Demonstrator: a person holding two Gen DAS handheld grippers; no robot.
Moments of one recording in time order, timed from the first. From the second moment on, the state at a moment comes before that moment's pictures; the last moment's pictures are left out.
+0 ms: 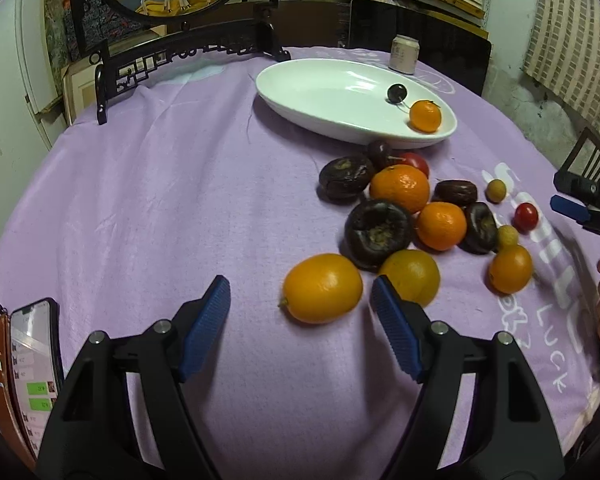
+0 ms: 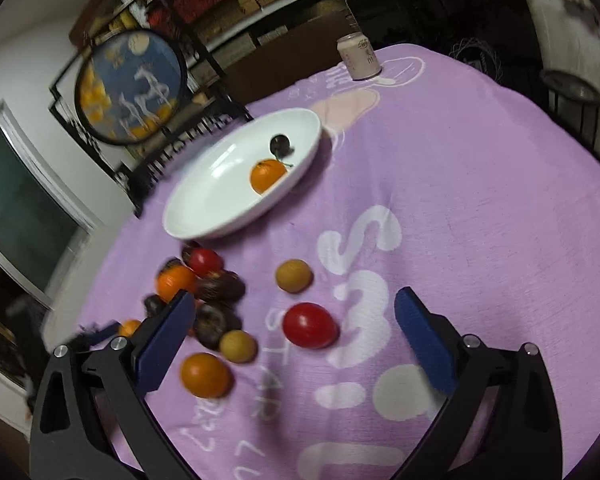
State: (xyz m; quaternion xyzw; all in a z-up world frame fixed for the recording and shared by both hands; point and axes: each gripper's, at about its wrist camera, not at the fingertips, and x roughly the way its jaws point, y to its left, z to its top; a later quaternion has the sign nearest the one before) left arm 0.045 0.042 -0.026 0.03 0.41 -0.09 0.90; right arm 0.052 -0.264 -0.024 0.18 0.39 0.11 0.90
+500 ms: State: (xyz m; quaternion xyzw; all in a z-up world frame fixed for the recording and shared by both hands) left arm 0.042 0.035 -0.026 0.05 0.41 -0.09 0.91; right arm 0.052 -0.241 -0.034 0.06 0.40 0.08 0.91
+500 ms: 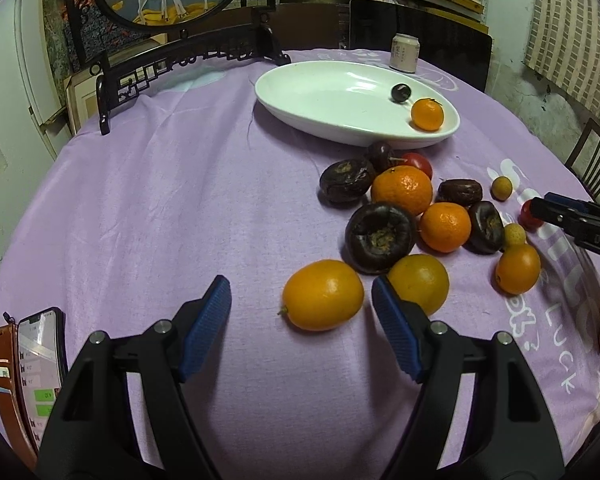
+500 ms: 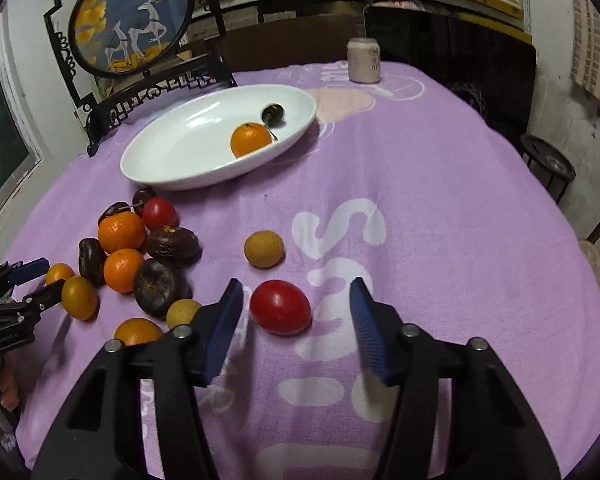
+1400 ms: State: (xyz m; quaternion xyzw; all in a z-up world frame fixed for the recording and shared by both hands) left arm 0.063 0.028 -0.003 0.03 0.39 -0.13 0.91; right arm 0.061 -0.231 -0.038 0.08 0.43 0.13 0.89
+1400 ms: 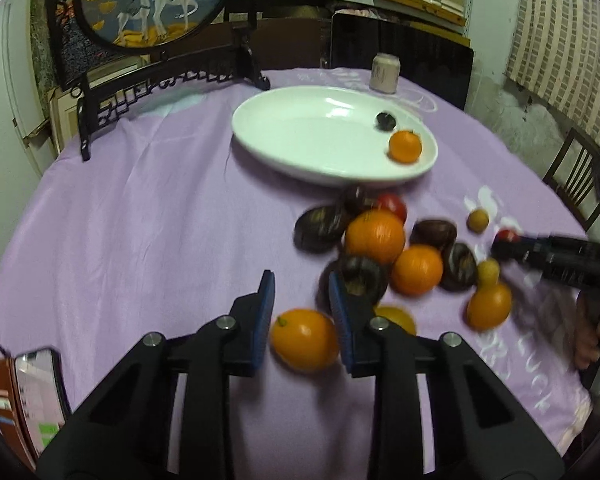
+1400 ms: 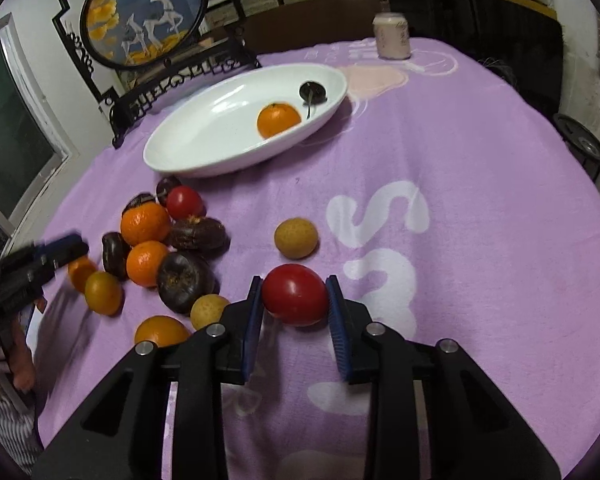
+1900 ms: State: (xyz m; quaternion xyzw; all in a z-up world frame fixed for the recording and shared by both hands) left arm 0.061 0.029 -0.025 0.05 0.41 -0.12 0.90; right arm 0.060 -0.233 -0.039 0.08 0.43 0.13 0.89
